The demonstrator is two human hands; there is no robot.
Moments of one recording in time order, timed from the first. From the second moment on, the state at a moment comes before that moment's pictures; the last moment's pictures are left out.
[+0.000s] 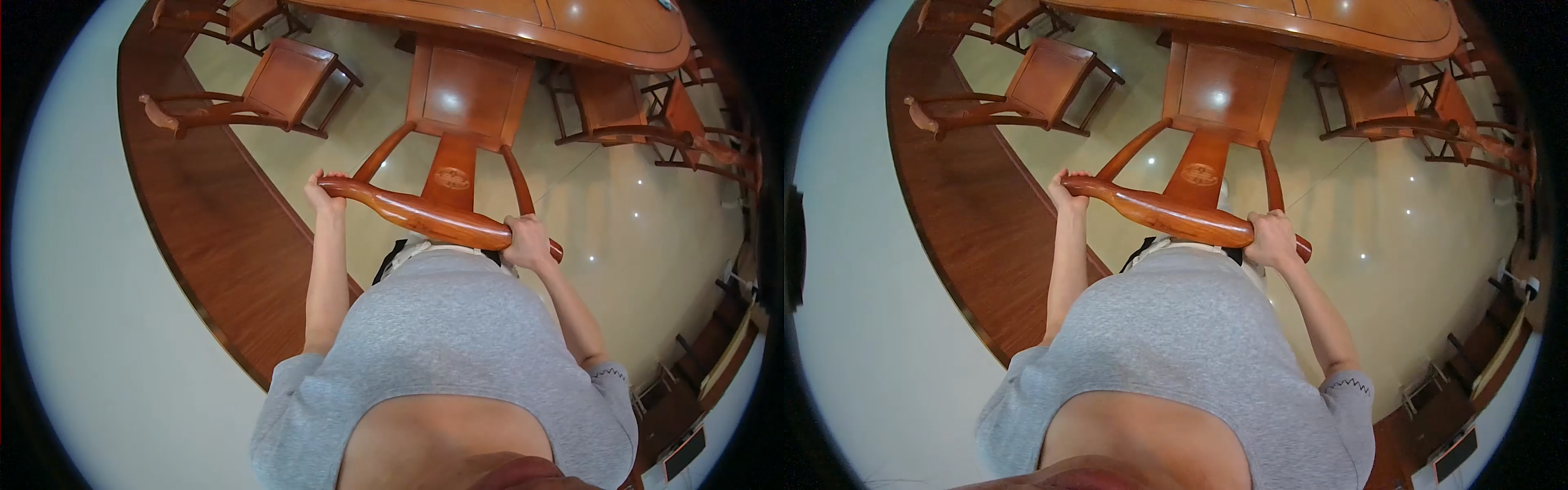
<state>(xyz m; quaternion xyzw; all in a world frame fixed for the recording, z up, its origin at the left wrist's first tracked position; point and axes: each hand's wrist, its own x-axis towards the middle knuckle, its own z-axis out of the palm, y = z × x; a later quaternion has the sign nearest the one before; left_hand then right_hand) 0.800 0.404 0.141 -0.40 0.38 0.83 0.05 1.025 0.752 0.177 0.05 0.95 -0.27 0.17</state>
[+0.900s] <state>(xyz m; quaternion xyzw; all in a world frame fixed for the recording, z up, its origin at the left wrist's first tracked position) 0.794 0.396 0.137 -0.39 0.39 0.83 0.08 1.030 0.733 0.174 0.10 0.94 -0.26 0.20</state>
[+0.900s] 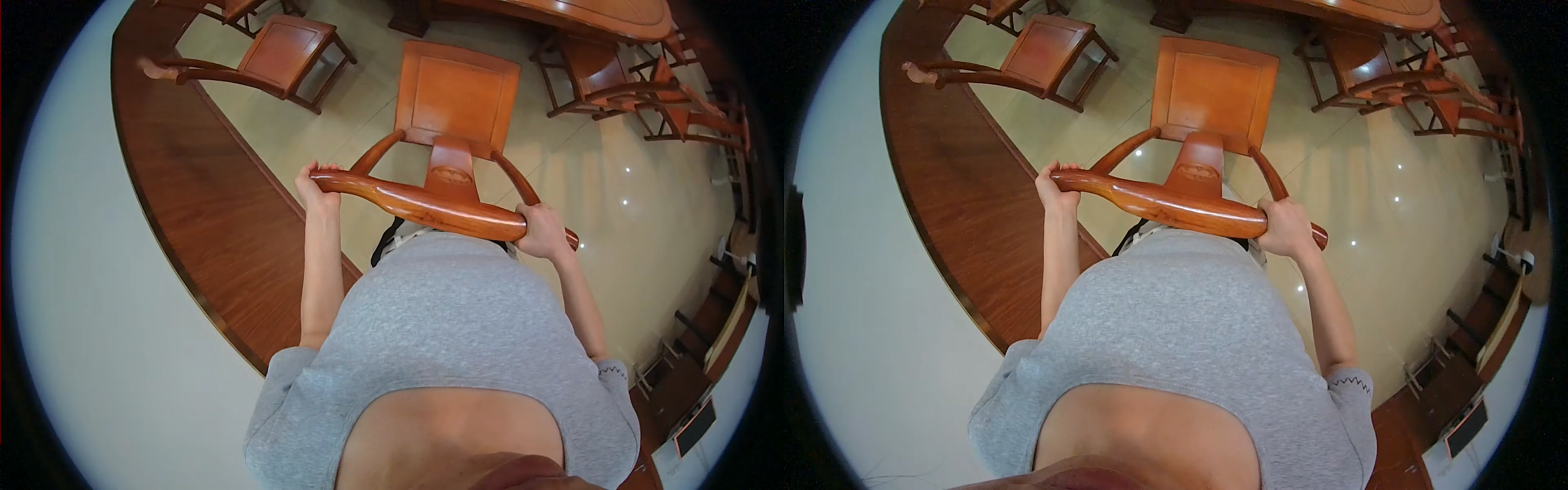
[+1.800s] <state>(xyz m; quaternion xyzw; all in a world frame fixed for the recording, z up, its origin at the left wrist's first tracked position) 0.797 0.393 0.122 -0.20 0.51 0.83 0.03 1.038 0.723 0.171 0.14 0.95 -0.23 0.16</state>
